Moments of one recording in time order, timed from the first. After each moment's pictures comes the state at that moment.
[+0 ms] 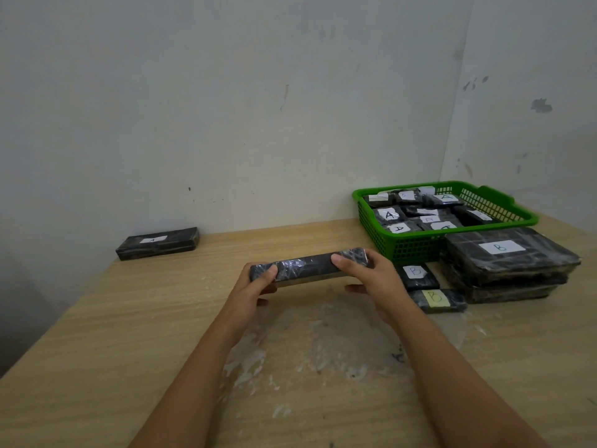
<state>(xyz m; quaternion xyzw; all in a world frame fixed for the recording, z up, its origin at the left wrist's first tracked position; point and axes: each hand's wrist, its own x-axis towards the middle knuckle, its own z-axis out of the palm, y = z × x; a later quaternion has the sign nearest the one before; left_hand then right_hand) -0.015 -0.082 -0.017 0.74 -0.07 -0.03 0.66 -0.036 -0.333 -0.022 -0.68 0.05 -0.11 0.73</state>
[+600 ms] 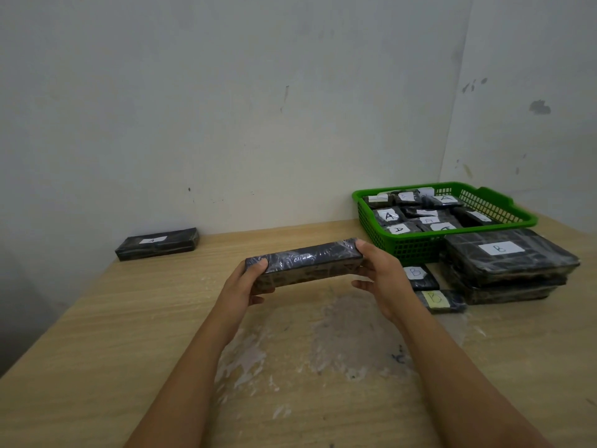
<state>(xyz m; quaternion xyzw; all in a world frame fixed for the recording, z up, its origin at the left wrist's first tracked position) -0.006 -0.076 -0.014 0.73 -0.07 -0.02 0.68 -0.035 -0.337 -0.015 -0.62 0.07 -0.12 0.77</state>
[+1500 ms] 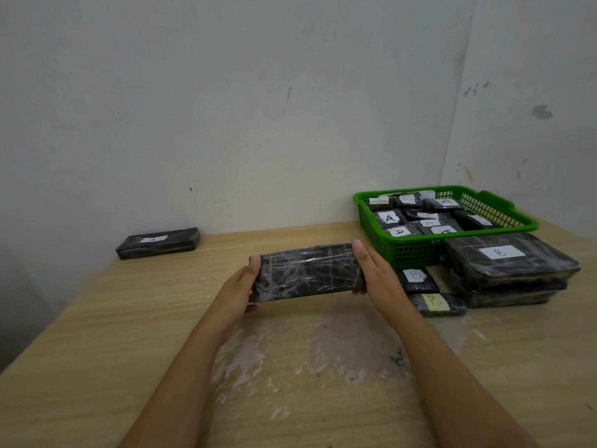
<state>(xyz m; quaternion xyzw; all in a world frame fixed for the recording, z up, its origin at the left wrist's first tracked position) -0.014 -0.070 -0.006 0.78 -0.04 -0.06 0.62 -0.039 -0.333 -0.021 -0.75 0.00 -0.15 0.64</state>
